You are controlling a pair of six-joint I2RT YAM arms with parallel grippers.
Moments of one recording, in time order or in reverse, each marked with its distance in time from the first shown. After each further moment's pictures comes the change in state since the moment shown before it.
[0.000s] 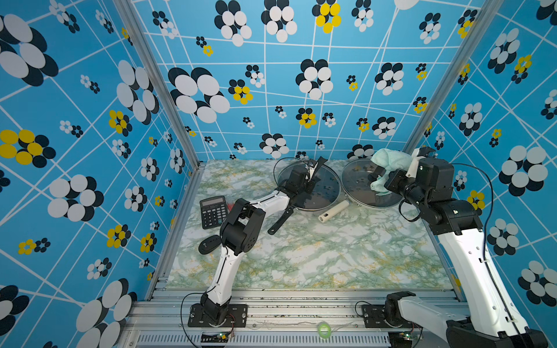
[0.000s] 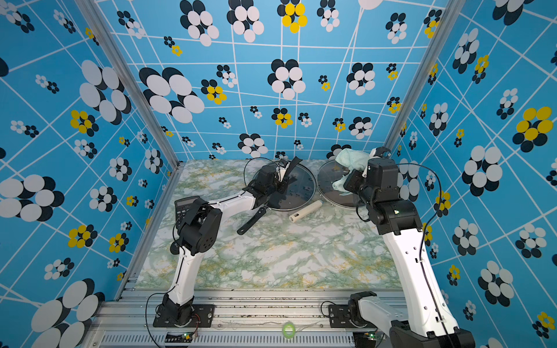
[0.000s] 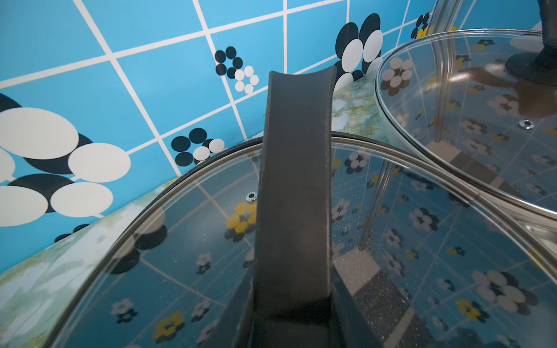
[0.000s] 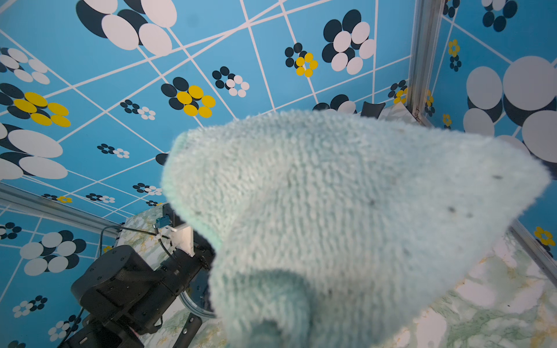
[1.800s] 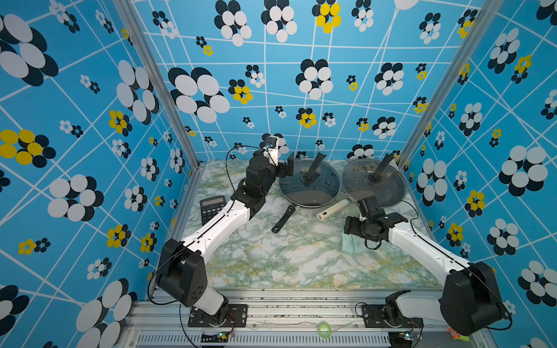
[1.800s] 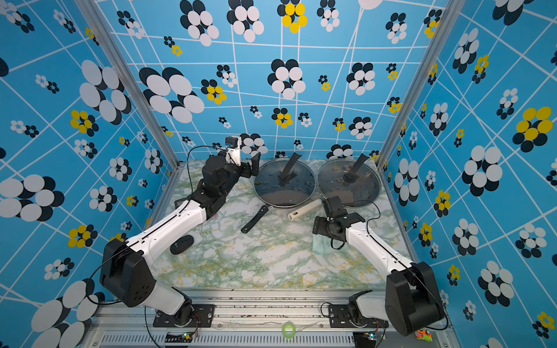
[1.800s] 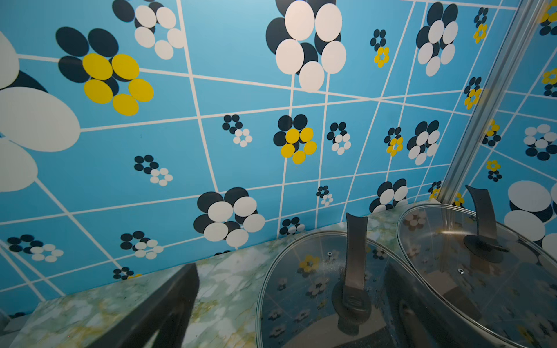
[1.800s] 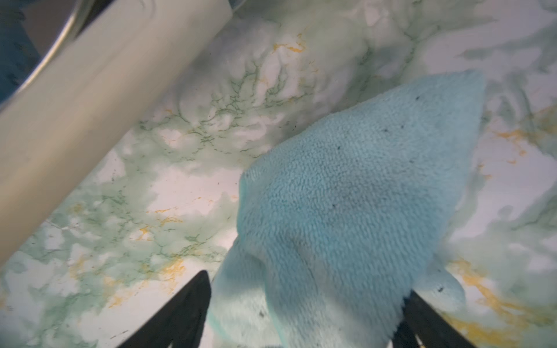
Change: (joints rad) left arm 0.098 -0.731 -0.410 0.018 -0.137 -0.122; right arm 0.177 0.243 -0.552 0.102 -0.064 0.087
